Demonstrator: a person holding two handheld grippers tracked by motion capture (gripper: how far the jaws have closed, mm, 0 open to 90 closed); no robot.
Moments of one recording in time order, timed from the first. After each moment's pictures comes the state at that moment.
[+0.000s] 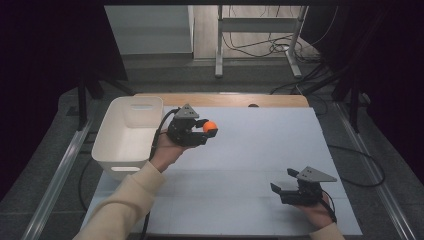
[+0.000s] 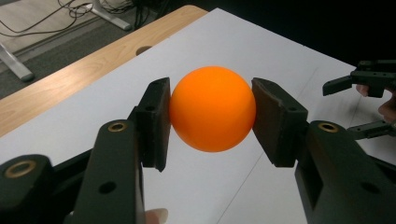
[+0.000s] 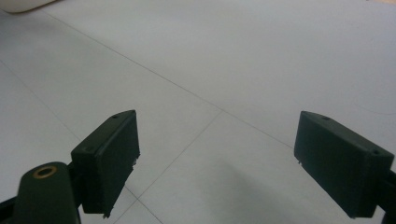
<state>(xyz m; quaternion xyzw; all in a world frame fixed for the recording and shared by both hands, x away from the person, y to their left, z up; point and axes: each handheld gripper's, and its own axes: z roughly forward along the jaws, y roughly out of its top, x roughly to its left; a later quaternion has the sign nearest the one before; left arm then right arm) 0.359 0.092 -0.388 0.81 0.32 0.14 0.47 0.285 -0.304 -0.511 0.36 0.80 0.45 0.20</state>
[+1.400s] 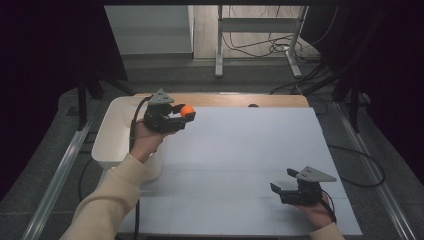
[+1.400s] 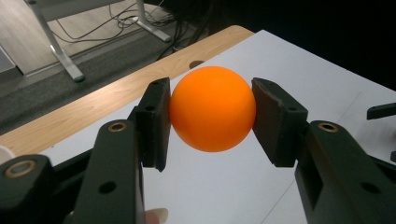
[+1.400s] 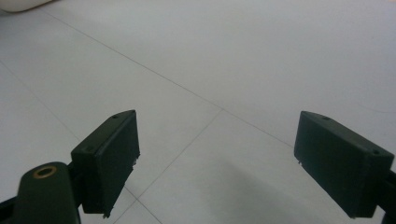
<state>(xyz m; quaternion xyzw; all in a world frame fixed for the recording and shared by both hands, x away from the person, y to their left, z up) 0.366 0.148 -0.363 0.78 0.38 0.19 0.47 0.286 -0.303 -0.512 0.36 0.80 0.44 0.19</state>
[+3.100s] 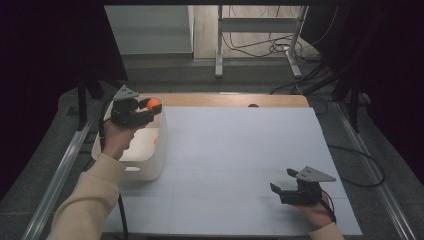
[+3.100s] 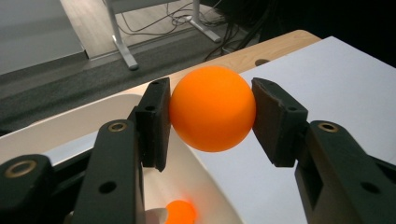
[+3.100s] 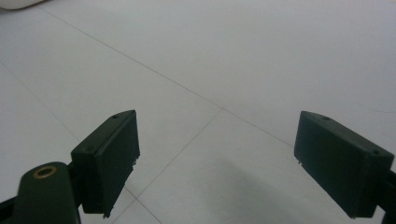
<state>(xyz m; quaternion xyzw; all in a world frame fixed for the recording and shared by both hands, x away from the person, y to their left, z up) 0.367 0.224 -0.366 0.73 0.46 0.24 0.44 0.286 -0.303 -0.512 0.36 0.80 0.44 0.20</state>
